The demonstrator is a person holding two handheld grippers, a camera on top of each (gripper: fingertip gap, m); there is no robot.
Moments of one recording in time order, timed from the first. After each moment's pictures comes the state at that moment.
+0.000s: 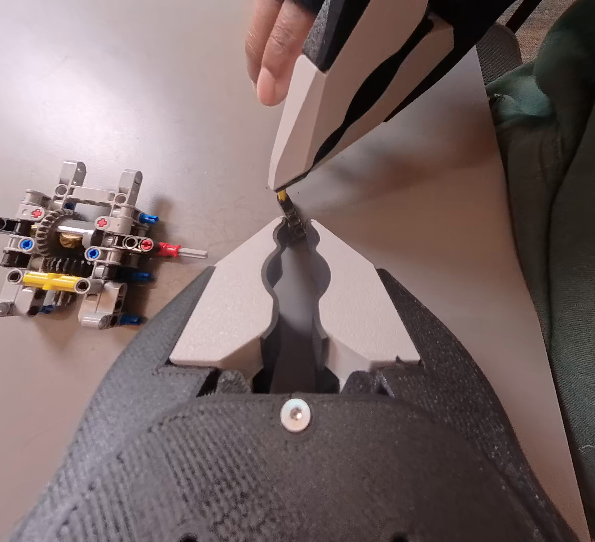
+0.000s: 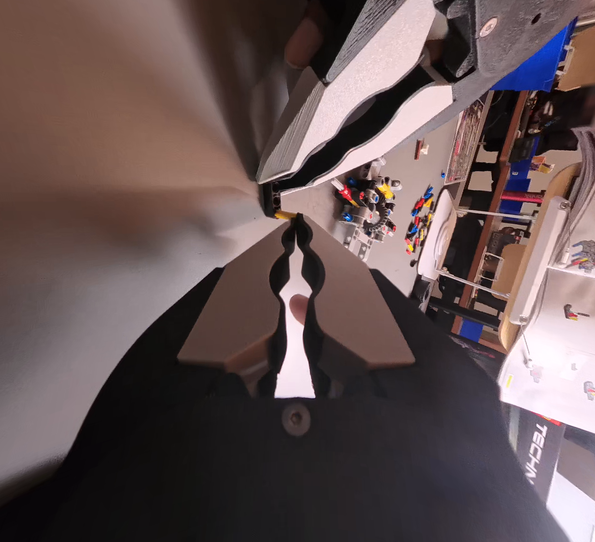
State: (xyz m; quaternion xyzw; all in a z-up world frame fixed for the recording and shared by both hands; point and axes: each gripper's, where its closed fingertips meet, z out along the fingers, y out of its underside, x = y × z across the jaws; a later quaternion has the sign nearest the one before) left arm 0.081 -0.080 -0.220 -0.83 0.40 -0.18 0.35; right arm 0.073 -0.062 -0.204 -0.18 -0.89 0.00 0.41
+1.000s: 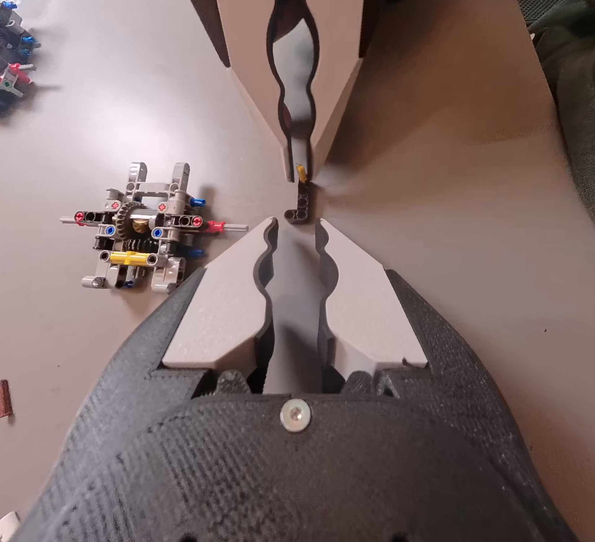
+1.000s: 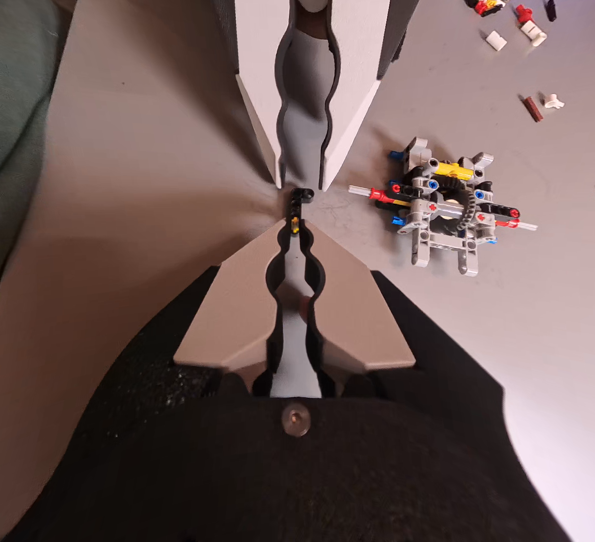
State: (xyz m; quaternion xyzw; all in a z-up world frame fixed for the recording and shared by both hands) left arm 0.051 -0.075 -0.214 -0.80 0.45 -0.11 0.38; right arm 0.064 -0.068 -0.210 -0.36 -0.84 0.33 0.23
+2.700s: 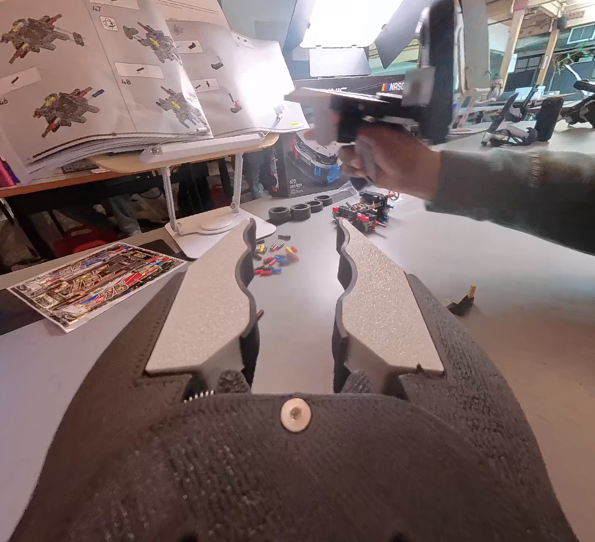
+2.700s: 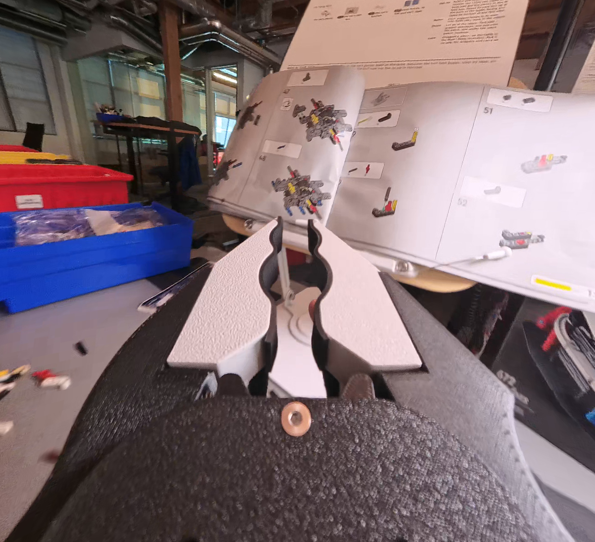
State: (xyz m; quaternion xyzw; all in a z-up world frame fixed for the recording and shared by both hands) left arm -0.106 -0.034 -0.084 -0.67 0.03 0.02 0.74; right arm -0.126 0.196 0.001 -0.48 -0.40 0.44 0.65
